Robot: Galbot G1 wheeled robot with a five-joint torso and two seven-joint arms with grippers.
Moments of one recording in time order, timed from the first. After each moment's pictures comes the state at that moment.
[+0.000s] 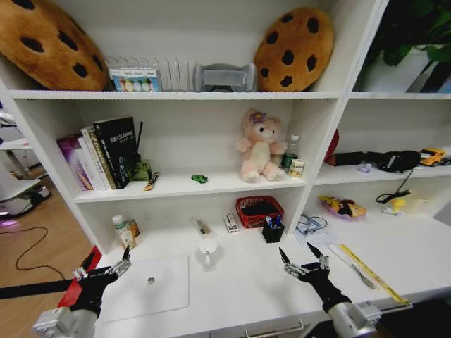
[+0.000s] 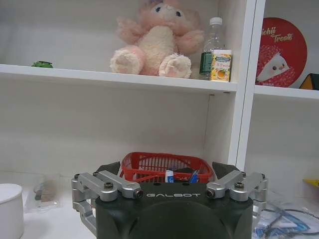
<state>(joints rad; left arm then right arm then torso) 1.90 -1.40 -0.89 -2.45 -0.39 0.18 -0.11 -1.95 1.06 0.73 2.35 0.41 0.04 0.06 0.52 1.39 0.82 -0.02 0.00</state>
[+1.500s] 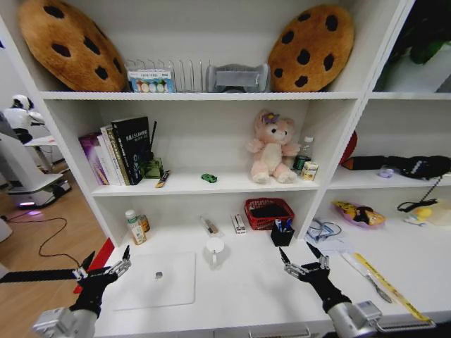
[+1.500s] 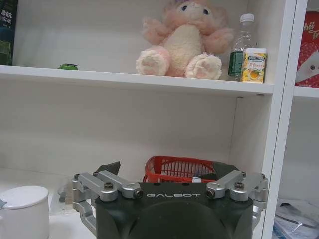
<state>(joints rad) 1.90 -1.40 -0.89 -2.45 -0.39 0.18 -0.11 -1.95 1.06 0.73 2.35 0.41 0.04 0.06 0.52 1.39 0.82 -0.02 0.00</state>
